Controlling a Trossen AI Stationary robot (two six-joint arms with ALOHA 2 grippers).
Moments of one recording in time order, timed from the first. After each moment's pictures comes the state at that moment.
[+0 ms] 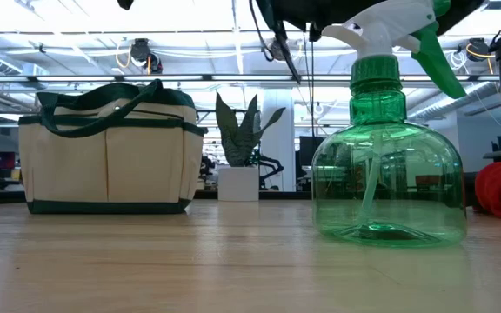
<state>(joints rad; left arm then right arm) 0.01 0.91 1.04 -0.43 -0.13 -0.02 0.02 1.39 0.73 0.80 0.13 -0.19</state>
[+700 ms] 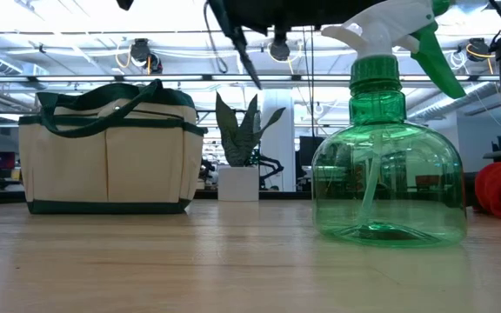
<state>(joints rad) 0.01 0.91 1.04 -0.44 -0.13 -0.03 0.02 1.61 0.96 0.73 0.13 -0.17</state>
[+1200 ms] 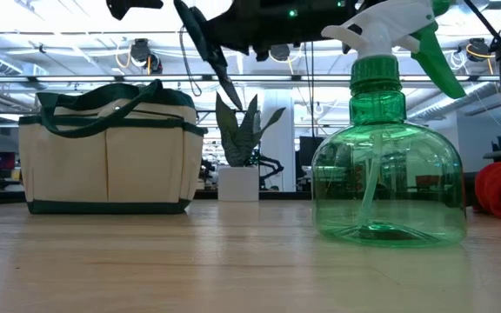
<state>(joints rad) 0.01 0.92 1.04 -0.56 -0.12 -0.06 0.01 1.75 1.04 0.74 0.13 -0.17</state>
